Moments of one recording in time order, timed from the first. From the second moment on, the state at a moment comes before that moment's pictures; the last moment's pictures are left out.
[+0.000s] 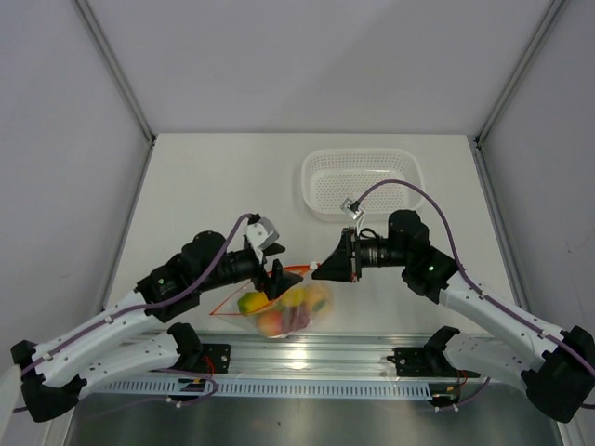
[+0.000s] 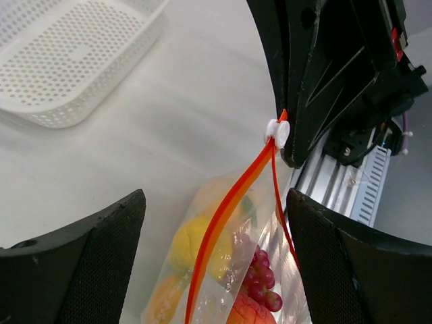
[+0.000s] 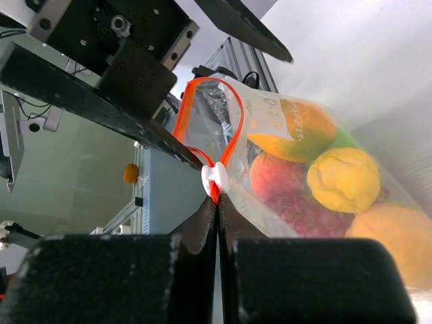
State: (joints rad) left arm -0.93 0.73 0.77 -0.29 0.16 -0.11; right arm 0.73 1.00 0.73 0.07 -0.81 0.69
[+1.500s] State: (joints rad) left arm -0.93 0.87 0.78 -0.32 0.35 -0.20; right arm 0.72 1.02 0.73 0.01 -0.85 0.46
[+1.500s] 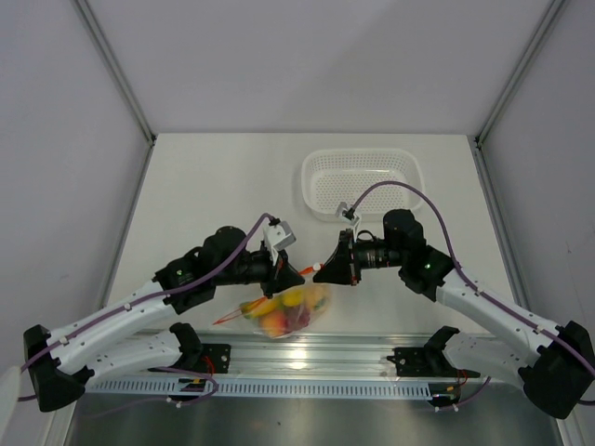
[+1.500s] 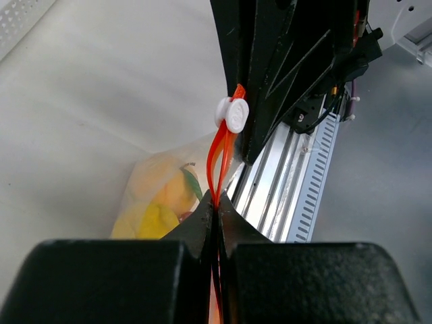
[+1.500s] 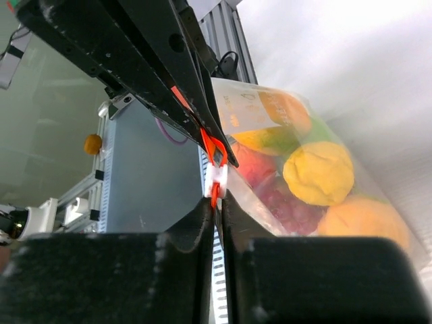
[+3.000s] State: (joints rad) left arm -0.81 0.97 0.83 -0.07 0.64 -0.41; right arm 0.74 1.04 0.69 0.13 -0.88 0.53
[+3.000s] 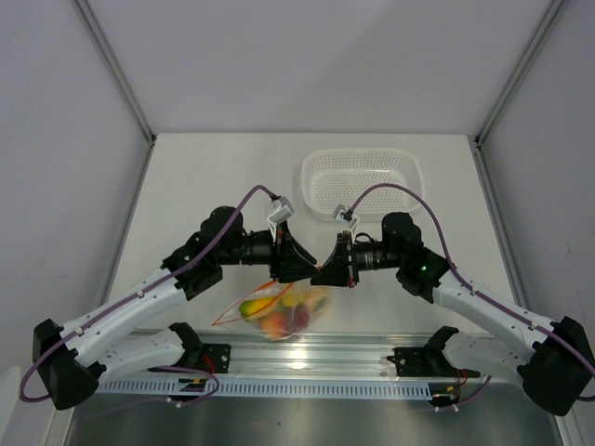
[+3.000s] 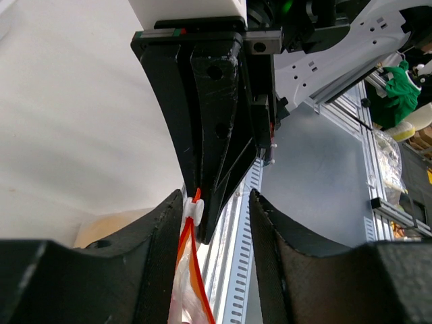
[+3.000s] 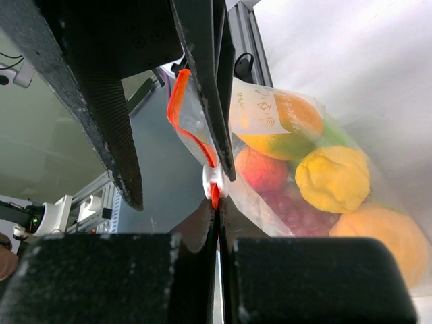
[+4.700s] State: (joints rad) left arm -0.79 0.85 0.73 -0.17 0.58 -0.42; right arm 0.79 1.02 0.55 0.36 -0.64 0.75
